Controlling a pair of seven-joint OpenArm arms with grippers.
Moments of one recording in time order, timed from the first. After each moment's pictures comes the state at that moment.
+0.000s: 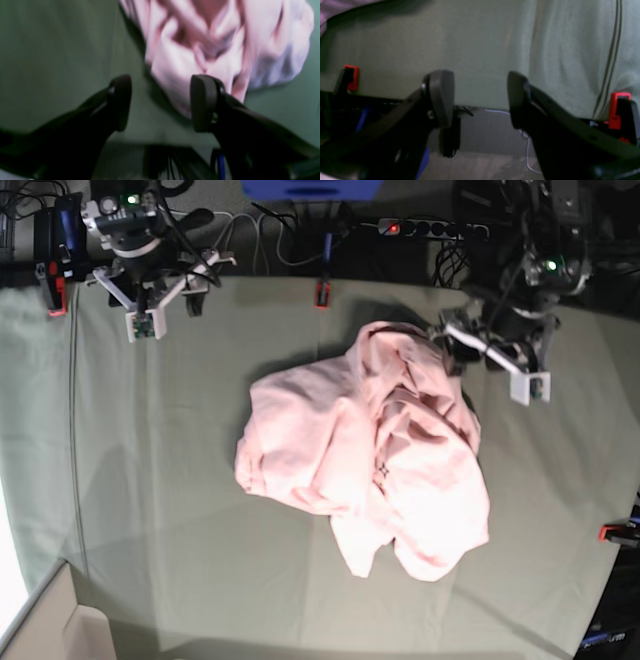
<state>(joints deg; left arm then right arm) 23.9 -8.0 -7.3 112.1 -23.1 0.1 45.9 -39.0 4.9 0.4 116.6 0.4 0.3 -40.7</state>
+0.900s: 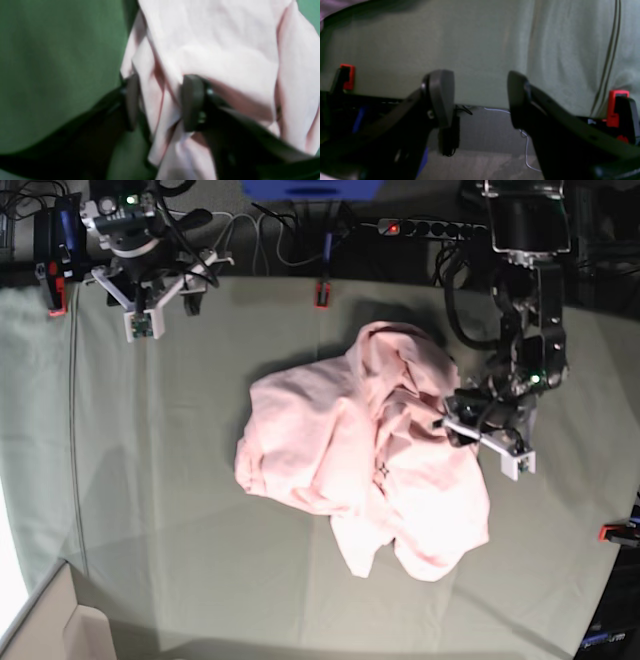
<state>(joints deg) 0.3 -7.4 -6.9 81.6 -23.6 0.2 40.9 -39.0 4.9 0.7 116.5 0.4 0.5 -40.9</state>
